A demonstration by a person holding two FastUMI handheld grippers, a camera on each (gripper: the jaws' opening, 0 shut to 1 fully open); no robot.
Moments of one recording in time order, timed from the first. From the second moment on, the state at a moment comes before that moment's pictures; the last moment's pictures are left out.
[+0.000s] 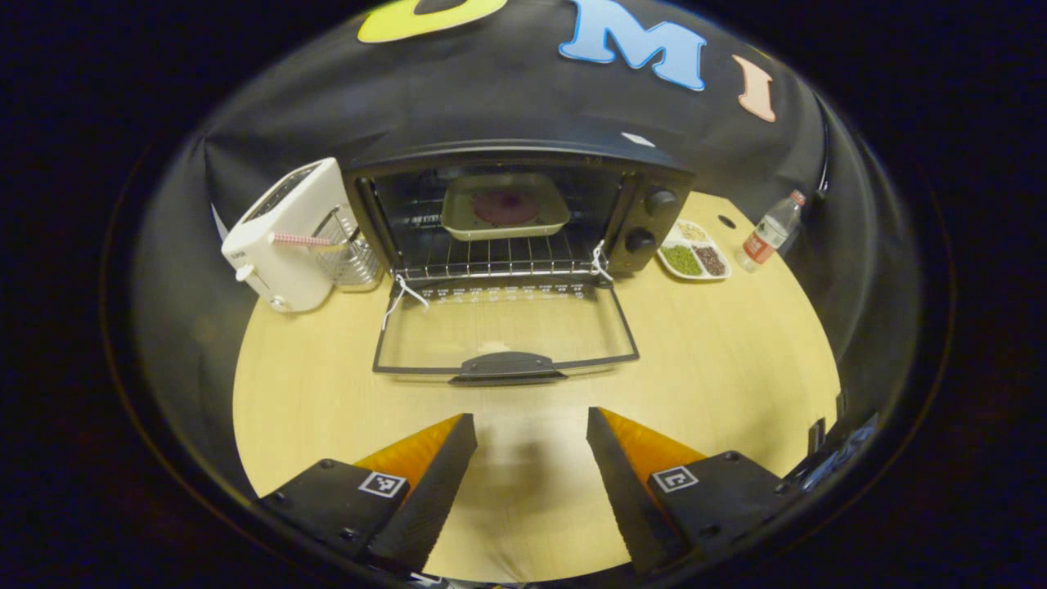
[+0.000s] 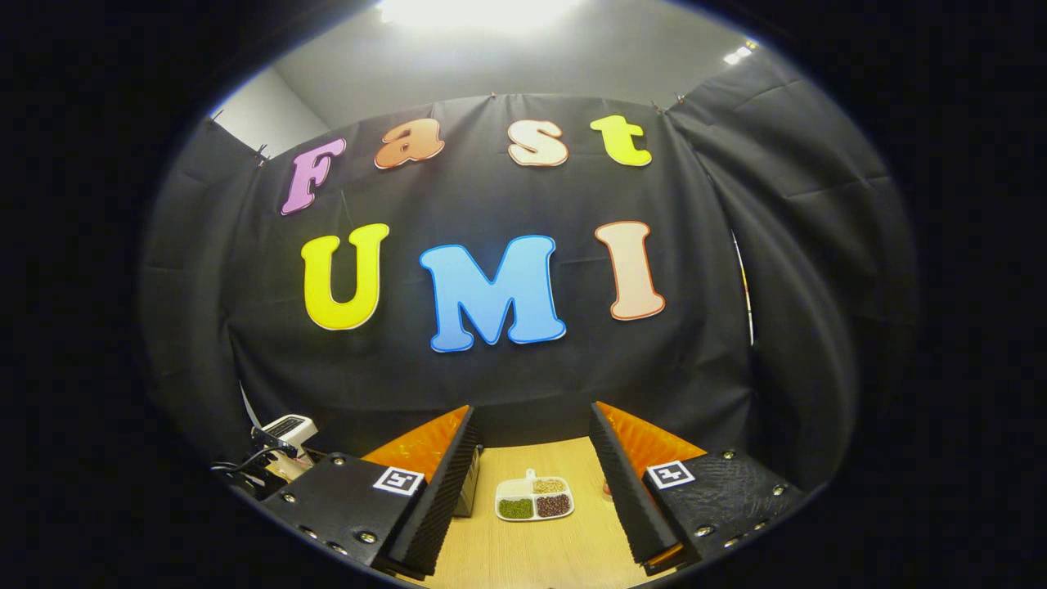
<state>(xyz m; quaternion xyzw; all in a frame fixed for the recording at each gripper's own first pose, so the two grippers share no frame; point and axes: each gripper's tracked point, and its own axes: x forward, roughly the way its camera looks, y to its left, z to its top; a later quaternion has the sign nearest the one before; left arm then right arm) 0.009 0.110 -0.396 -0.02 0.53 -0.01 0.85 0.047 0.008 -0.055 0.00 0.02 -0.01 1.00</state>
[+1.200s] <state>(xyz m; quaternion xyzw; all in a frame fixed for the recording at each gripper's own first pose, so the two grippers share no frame) 0.040 0.127 -0.492 -0.01 0.64 0.00 0.77 0.067 -0.026 -0.093 0.03 0.08 -0.07 0.99</state>
